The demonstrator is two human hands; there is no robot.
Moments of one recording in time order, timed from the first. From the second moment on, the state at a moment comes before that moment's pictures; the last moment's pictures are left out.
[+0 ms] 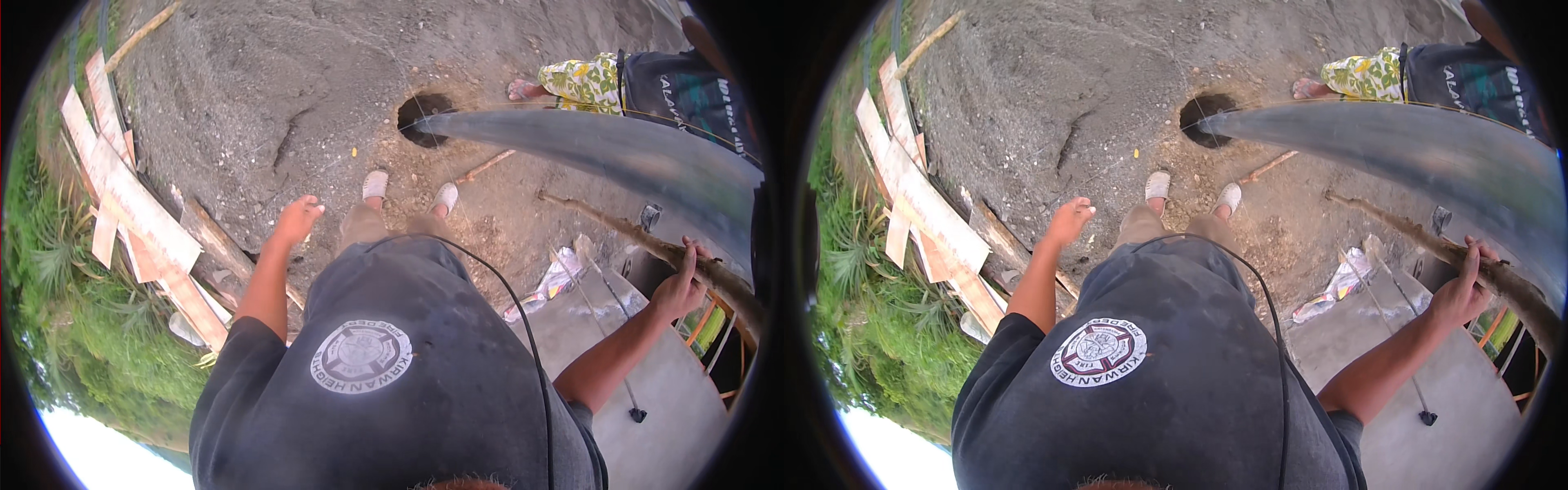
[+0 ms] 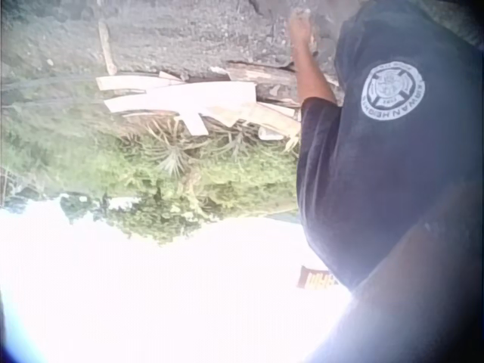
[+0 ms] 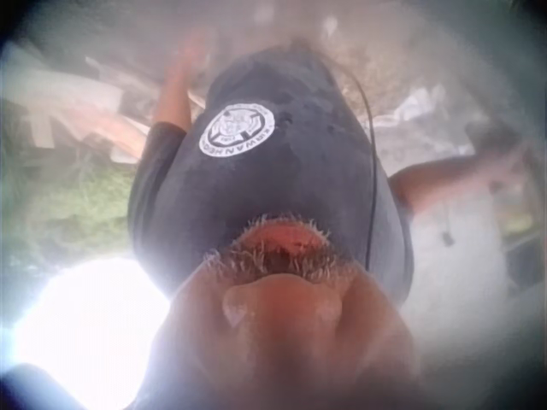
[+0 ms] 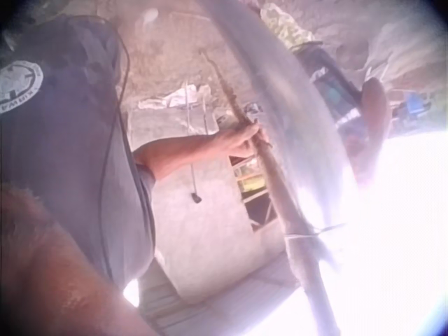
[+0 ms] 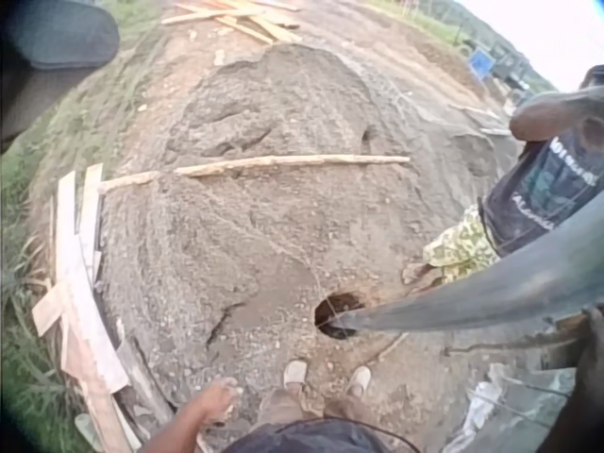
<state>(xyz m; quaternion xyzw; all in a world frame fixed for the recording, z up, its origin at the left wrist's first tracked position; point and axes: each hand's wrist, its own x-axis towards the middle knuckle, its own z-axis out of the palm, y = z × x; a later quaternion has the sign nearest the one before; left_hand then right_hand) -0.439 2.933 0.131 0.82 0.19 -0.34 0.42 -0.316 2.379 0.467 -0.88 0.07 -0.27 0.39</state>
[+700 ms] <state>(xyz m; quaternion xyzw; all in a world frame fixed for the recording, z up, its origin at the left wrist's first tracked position) -0.519 2.954 0.105 0.84 0.20 -0.40 0.32 -0.313 2.367 0.461 -0.87 0.03 -0.27 0.41</state>
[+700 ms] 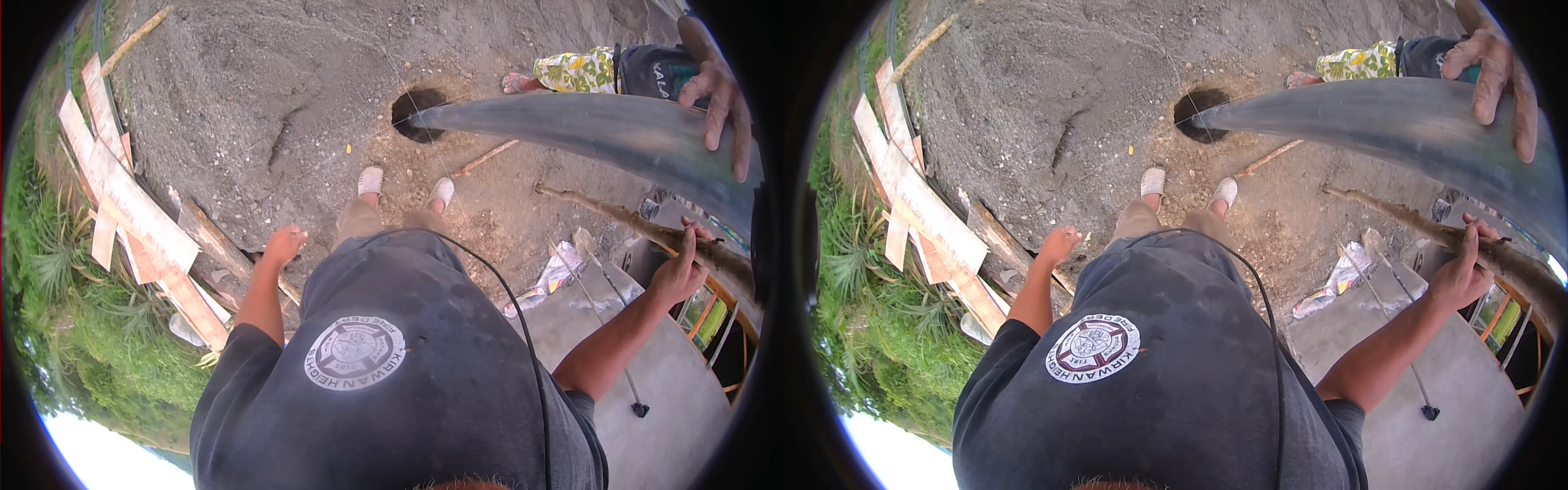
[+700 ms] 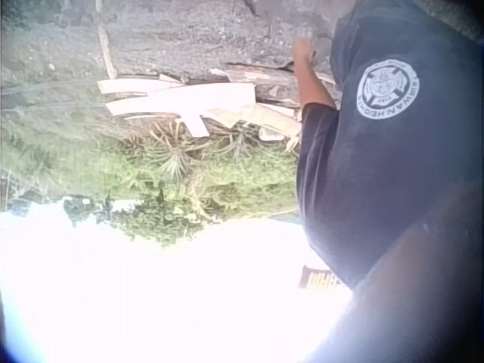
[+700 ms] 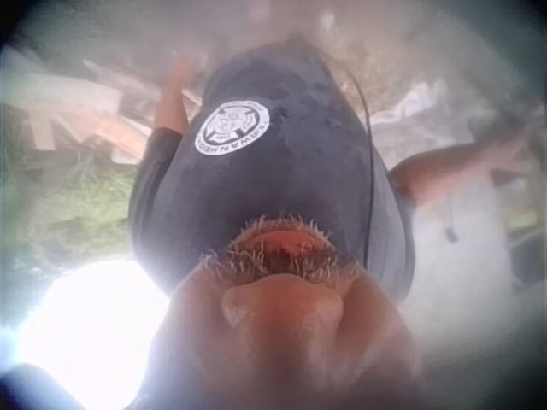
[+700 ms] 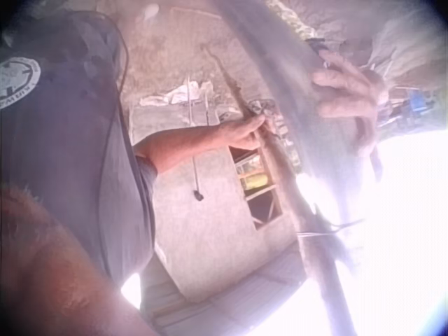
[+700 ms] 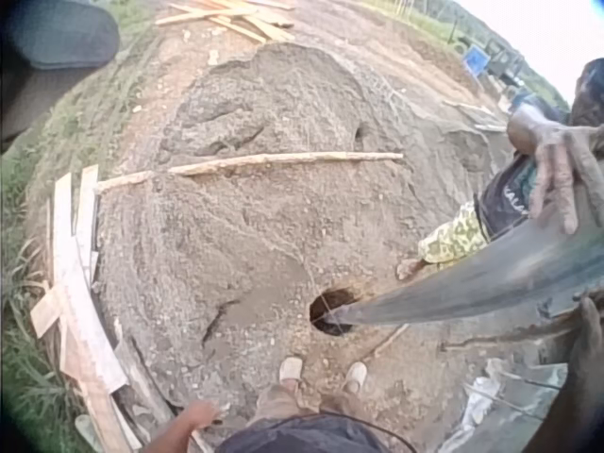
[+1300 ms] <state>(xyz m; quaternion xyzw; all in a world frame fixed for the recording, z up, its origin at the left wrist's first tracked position) -0.499 2.950 0.120 0.85 0.18 -0.40 0.29 -0.316 2.366 0.460 -0.87 0.01 -0.26 0.42</state>
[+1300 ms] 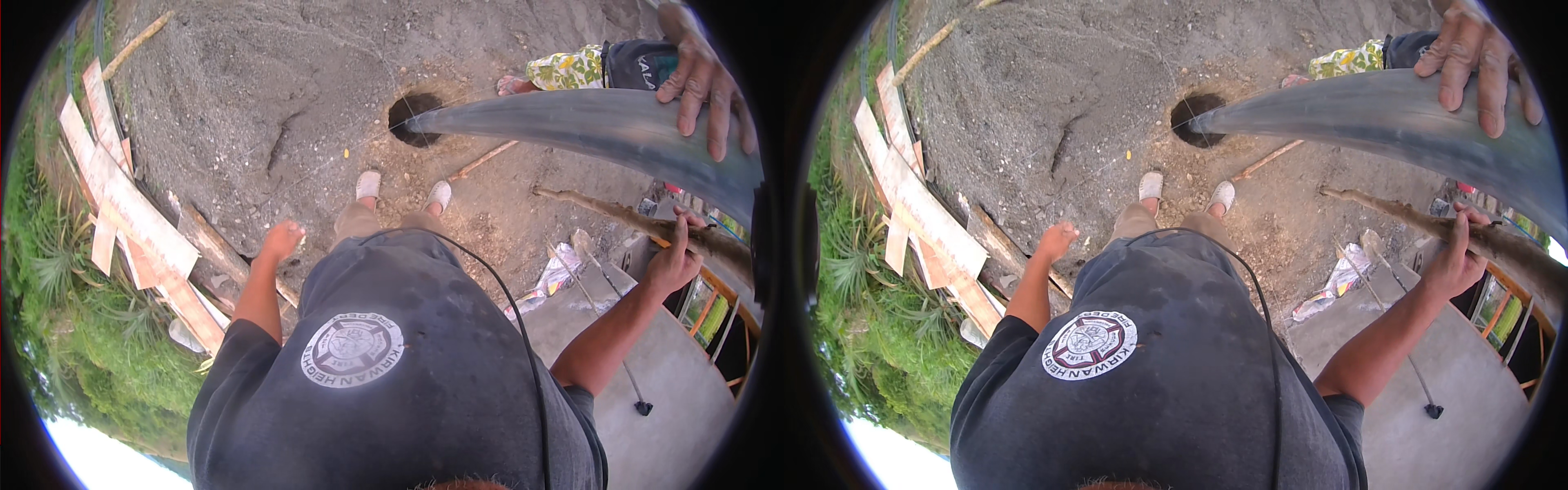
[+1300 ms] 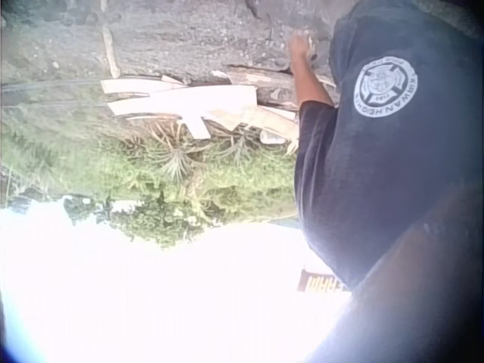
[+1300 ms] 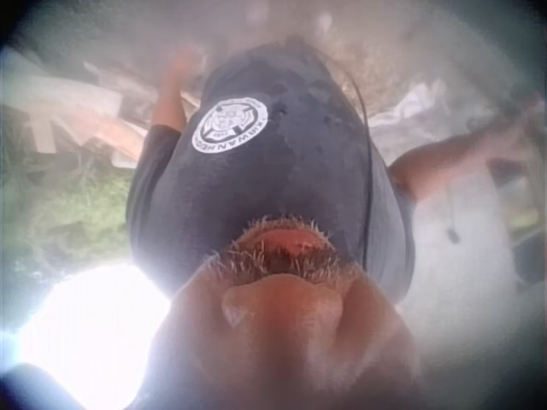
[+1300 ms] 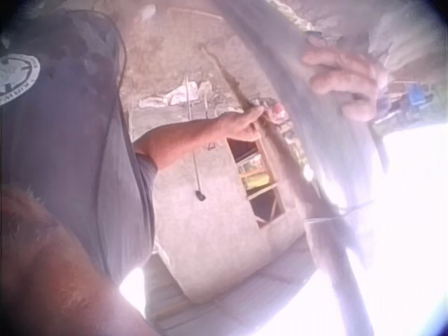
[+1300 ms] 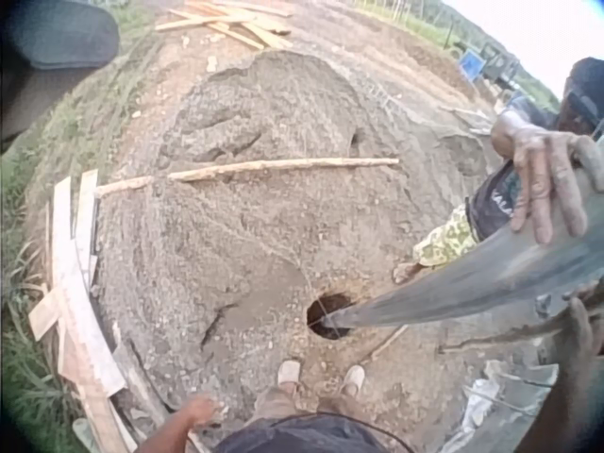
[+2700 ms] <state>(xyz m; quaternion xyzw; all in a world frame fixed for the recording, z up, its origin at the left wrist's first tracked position) -0.362 2.877 0.121 0.89 -0.05 -0.40 0.23 -0.736 2.416 0.160 -0.69 0.49 0.28 0.46</state>
